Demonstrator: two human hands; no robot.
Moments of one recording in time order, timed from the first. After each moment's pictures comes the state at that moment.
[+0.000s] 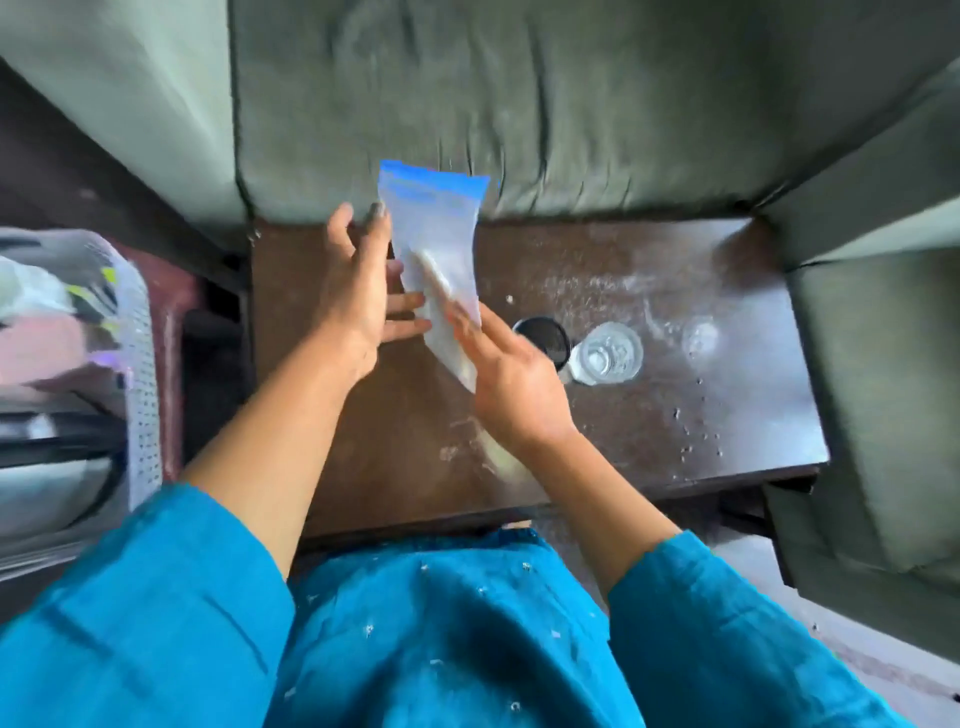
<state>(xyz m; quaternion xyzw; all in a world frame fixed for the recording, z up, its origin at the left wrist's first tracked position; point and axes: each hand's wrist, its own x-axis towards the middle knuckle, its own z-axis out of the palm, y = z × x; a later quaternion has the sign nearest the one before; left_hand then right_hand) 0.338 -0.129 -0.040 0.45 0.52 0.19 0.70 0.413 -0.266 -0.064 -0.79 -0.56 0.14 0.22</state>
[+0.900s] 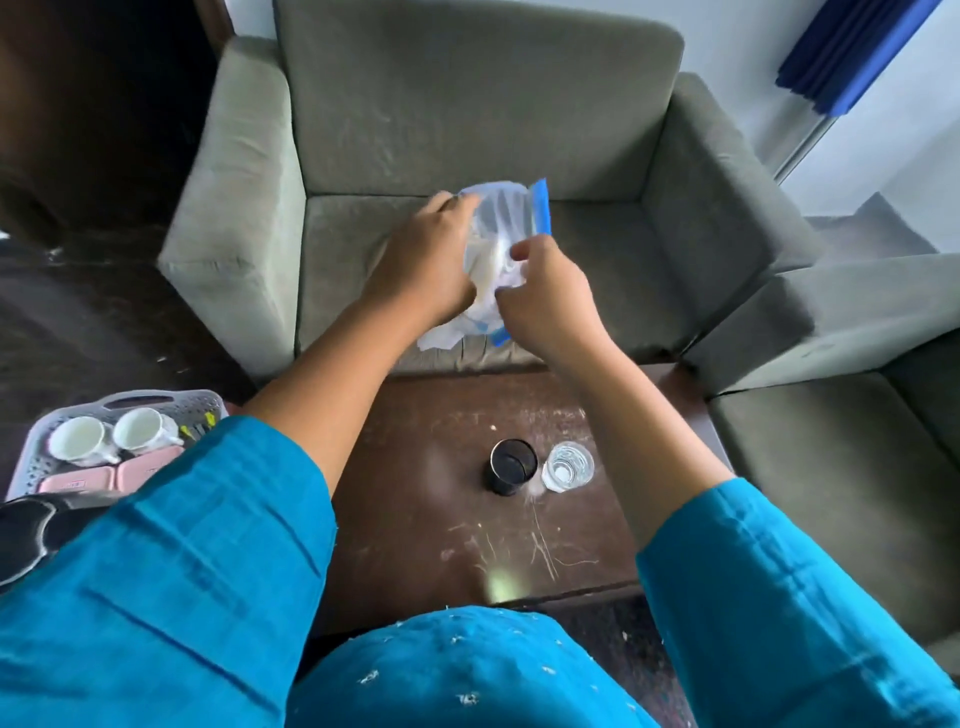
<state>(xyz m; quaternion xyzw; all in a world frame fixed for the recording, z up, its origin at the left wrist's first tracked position) 0.377 -0.115 0.176 0.91 0.30 0.20 0.21 0.452 -0.216 0.185 -0.85 -0.37 0.16 0.34</state>
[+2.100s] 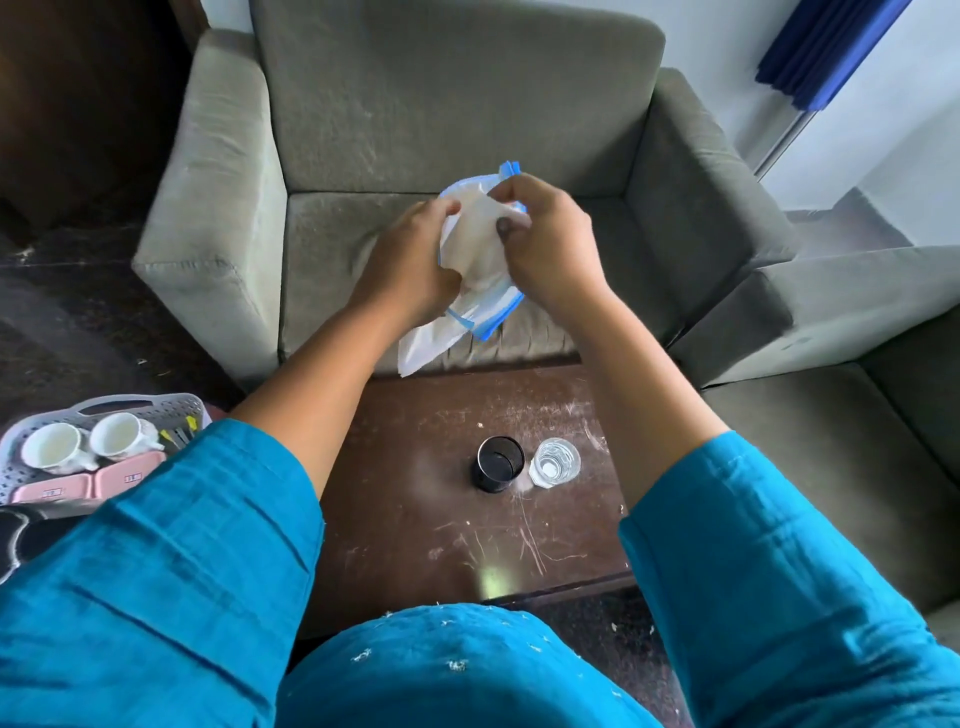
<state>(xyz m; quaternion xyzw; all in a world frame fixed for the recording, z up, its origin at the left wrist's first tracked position) 0.382 -0.117 0.170 0.87 0.32 0.21 0.30 0.479 -0.203 0.206 -0.82 -0.40 0.10 0.39</state>
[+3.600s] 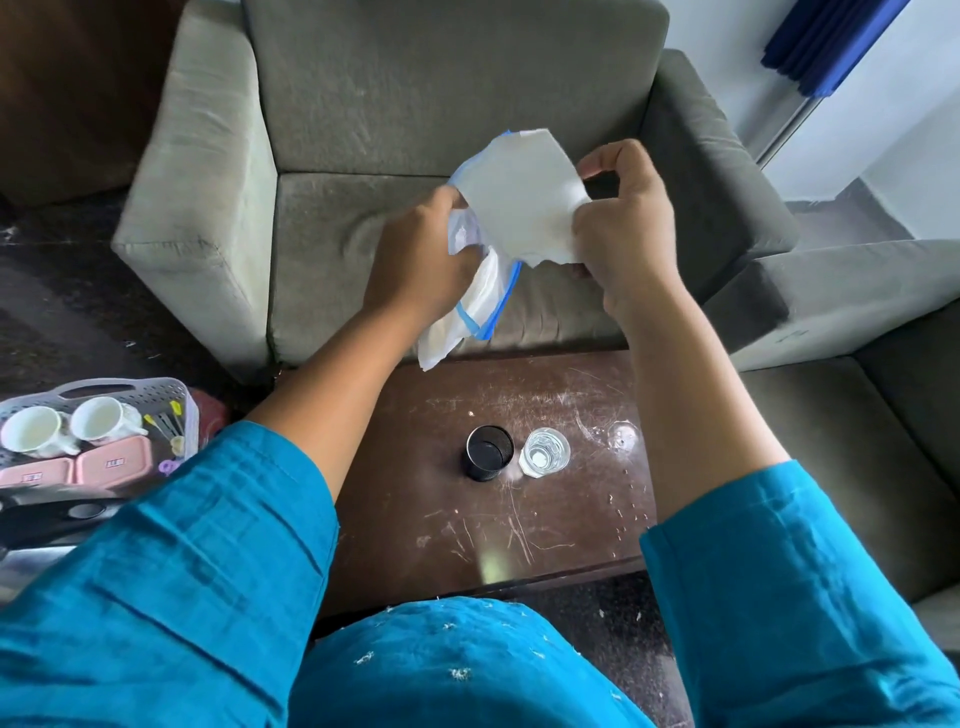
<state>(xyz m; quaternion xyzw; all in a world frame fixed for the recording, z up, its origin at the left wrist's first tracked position) 0.398 -0.140 0.166 0.84 0.34 0.29 0.32 0.508 -0.242 0.219 -0.81 -0.25 0.12 0.52</state>
